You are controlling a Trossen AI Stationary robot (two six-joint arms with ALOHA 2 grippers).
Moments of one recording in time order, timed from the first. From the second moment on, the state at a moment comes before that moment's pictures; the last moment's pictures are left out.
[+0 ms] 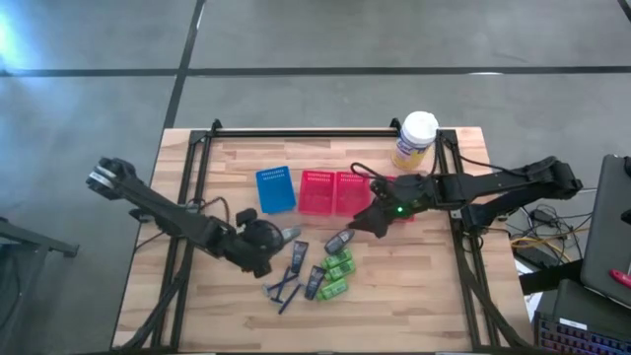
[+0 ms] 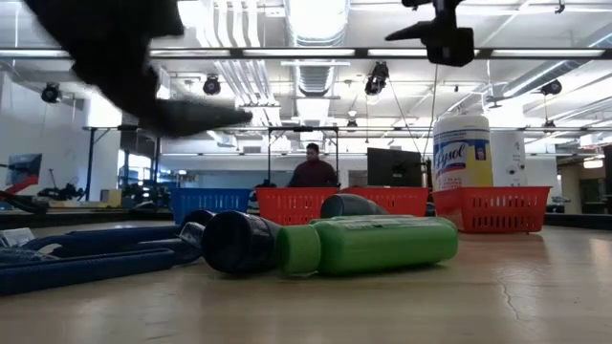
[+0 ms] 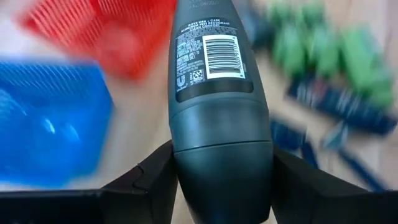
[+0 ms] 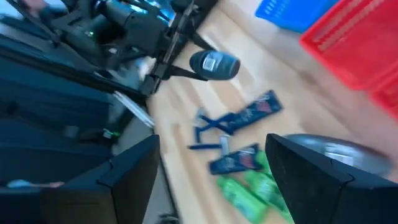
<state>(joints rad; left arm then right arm) -0.46 1.29 0.82 -0.49 -0.52 -0.64 0.10 1.20 0.94 -0.22 -0.06 1.04</state>
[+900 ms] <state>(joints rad) -0.36 1.44 1.11 -0.31 -0.51 -0.14 0.10 1.42 0.97 0.06 -0.11 1.10</state>
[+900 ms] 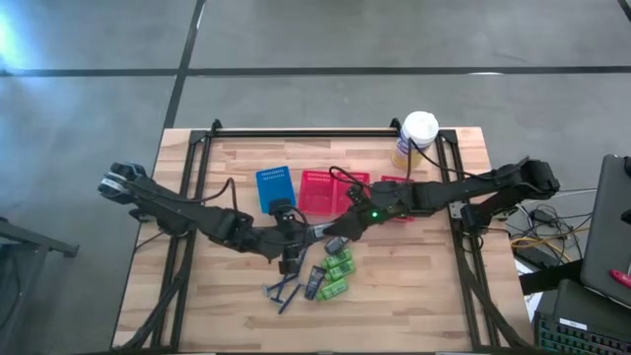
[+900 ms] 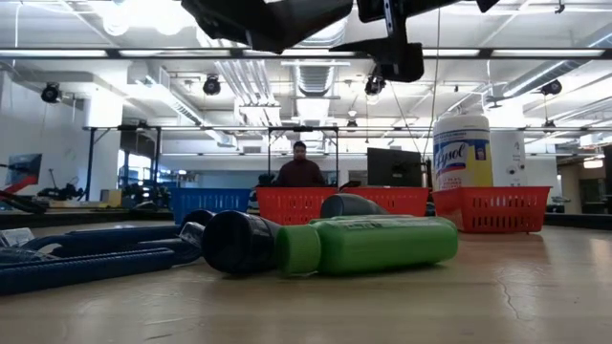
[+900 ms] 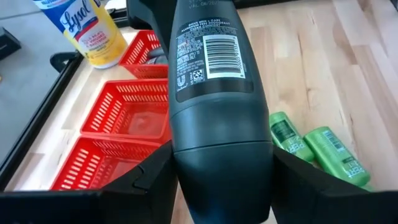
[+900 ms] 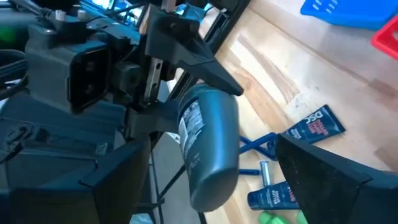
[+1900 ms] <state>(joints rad) -0.34 1.44 1.11 -0.21 -0.51 -0.11 0.10 1.42 0.97 0.06 -0.14 1.15</state>
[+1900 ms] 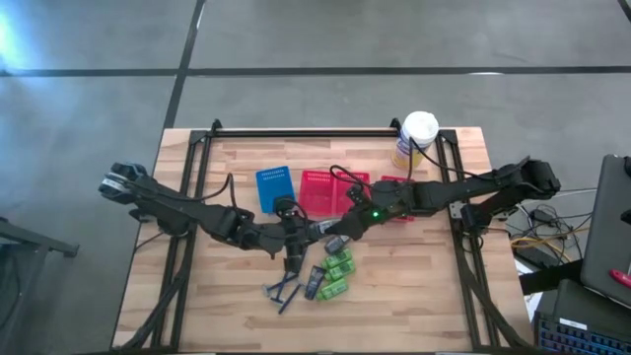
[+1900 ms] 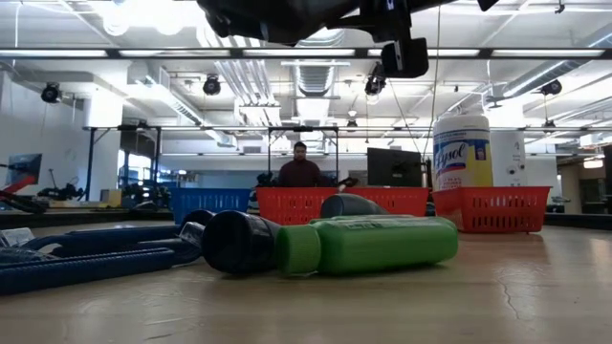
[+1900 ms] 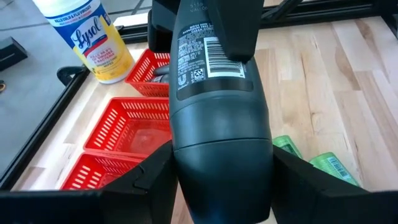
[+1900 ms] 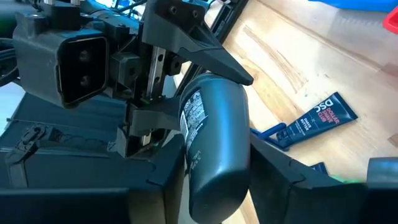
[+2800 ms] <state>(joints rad) -0.37 1.43 1.11 -0.65 -0.51 -0.39 0.12 1.19 0.97 -0.65 0.38 1.12</state>
